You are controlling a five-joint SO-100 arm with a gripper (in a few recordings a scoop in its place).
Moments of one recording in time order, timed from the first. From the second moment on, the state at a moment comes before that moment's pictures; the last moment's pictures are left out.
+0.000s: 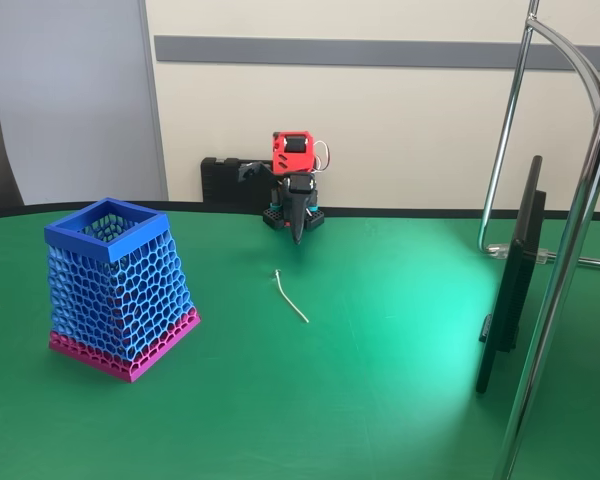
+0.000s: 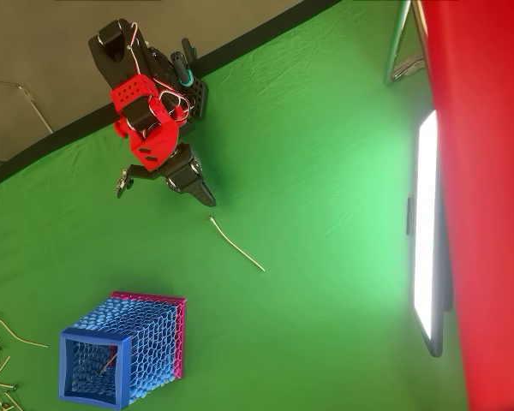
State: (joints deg) arm -4.1 181.1 172.5 51.2 -6.9
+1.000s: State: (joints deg) arm -6.3 125.6 135.3 60.6 -77.4
